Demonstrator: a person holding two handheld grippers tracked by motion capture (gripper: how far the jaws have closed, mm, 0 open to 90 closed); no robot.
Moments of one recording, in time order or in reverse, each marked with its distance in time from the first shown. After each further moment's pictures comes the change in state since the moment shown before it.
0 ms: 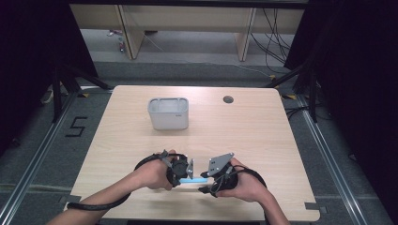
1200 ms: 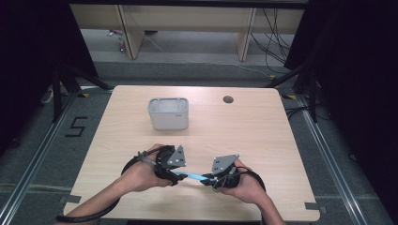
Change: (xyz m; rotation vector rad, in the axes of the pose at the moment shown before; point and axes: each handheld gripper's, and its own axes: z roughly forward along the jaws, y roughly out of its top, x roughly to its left) left arm -0.001 -0.026 -0.030 -0.413 0.184 -0.191; right arm -0.005 -0.016 0.000 -0.072 -0.086 0.056
